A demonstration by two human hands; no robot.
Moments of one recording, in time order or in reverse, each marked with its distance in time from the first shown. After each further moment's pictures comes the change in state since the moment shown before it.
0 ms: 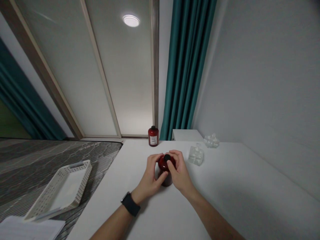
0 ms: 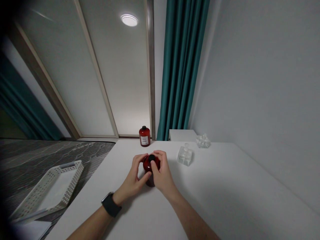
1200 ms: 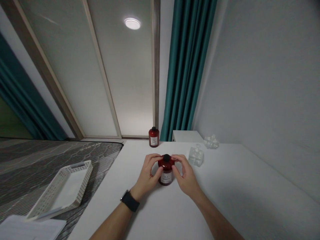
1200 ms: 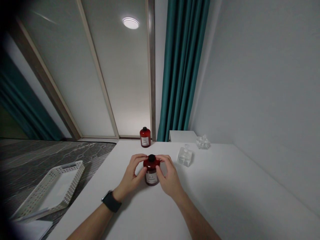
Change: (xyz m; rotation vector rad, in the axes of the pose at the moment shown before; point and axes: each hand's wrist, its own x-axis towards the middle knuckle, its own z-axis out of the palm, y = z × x) left_hand 0.003 -0.011 -0.009 0.105 0.068 0.082; right_hand -0.005 -0.006 -0.030 -0.272 -0.054 -0.309
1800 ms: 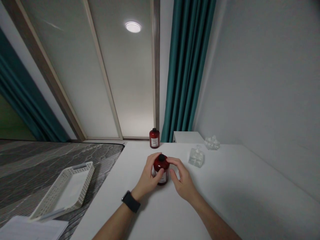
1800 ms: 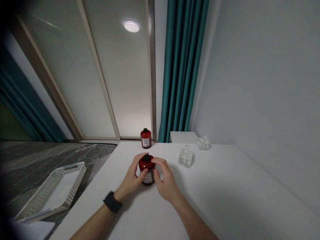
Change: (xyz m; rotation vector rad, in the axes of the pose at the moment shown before) left_hand 0.002 0.004 0.000 -0.149 -0.028 -0.101; right_hand -0.007 -0.008 0.010 0.046 -0.090 0.006
